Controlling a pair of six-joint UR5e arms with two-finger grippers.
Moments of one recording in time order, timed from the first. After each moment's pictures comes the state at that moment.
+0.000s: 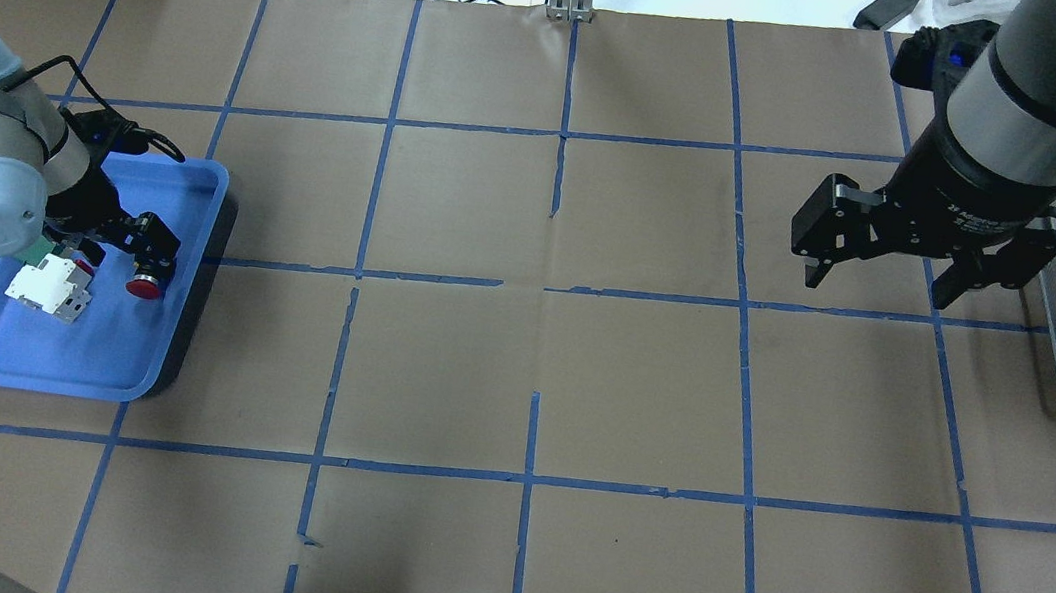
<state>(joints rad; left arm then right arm) -1.11 -1.90 -1.94 -0.98 1.62 0.55 1.54 -1.74 1.70 -1.52 -1.57 0.10</state>
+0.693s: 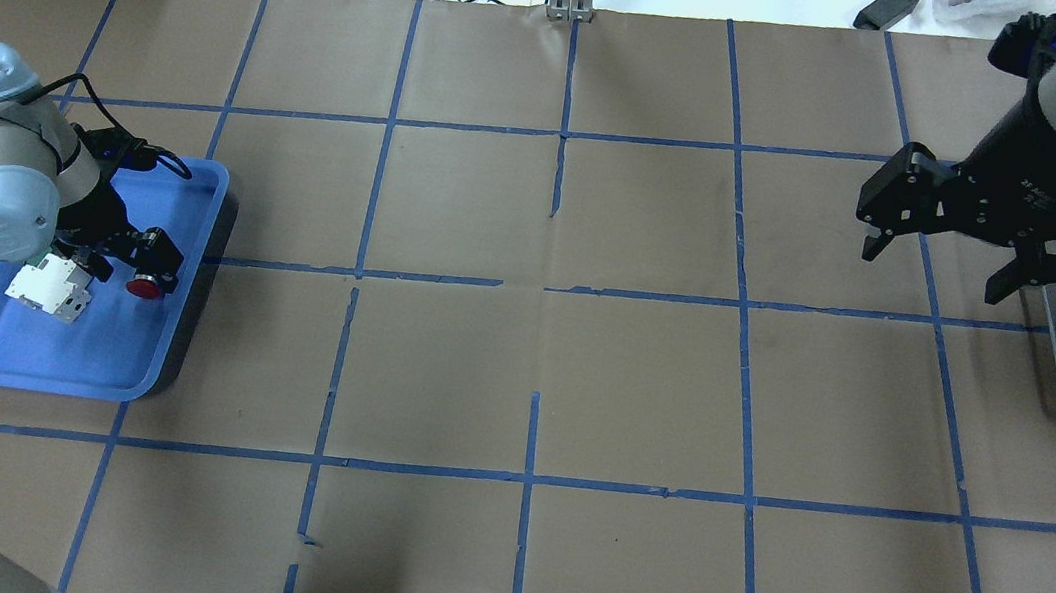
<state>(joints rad) -1.11 -1.94 -1.94 -0.98 1.64 0.54 1.41 -1.73 1.70 -1.52 -1.50 0.19</state>
